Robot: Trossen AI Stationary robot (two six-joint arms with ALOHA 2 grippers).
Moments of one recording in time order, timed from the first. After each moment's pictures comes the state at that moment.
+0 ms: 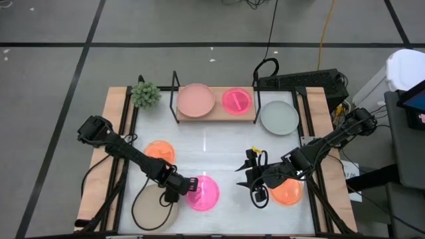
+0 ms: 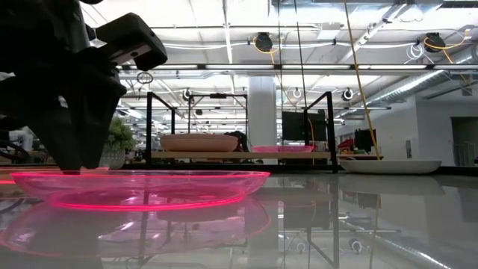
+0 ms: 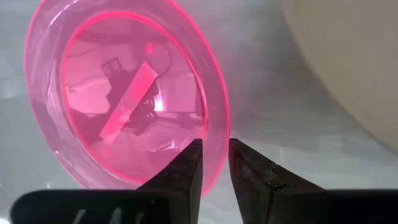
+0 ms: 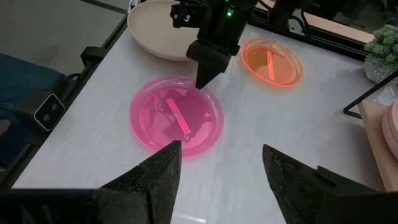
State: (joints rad) left arm -0.49 1.70 0.94 -0.41 -0.03 1.26; right arm 0.53 1.36 1.04 -0.34 0.37 0.07
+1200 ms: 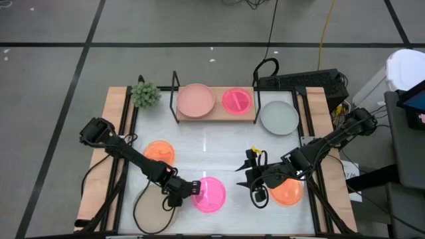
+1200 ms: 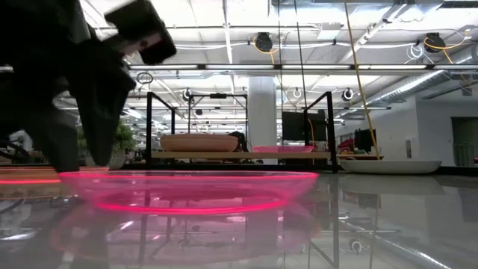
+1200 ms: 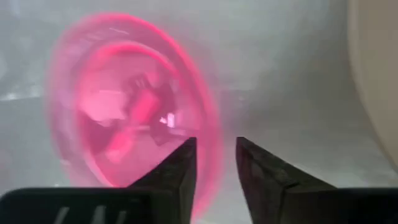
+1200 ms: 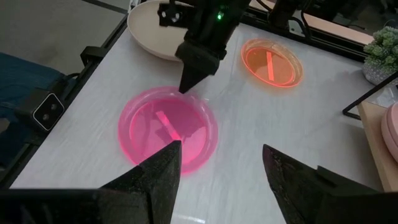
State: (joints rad) left arm -0.51 1.73 0.94 -0.26 0.00 1.17; right arm 0.53 1.36 1.04 -0.33 0.37 0.07
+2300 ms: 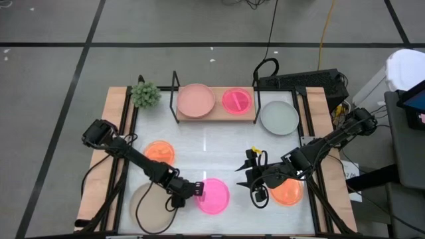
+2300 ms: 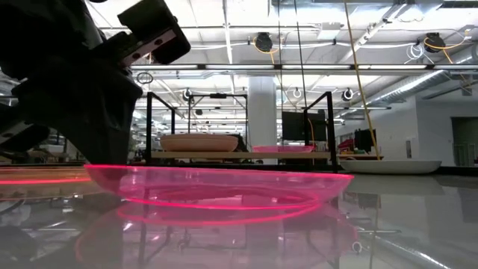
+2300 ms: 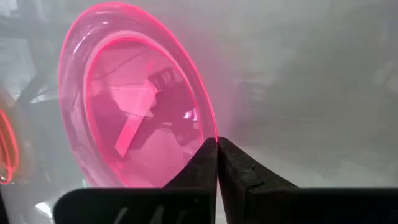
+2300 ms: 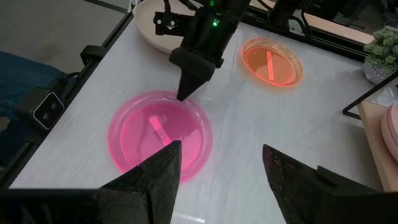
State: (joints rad) left arm -0.51 1.78 0.94 -0.15 -0.05 1.23; right arm 0.53 1.36 1.04 -0.34 0.37 0.07
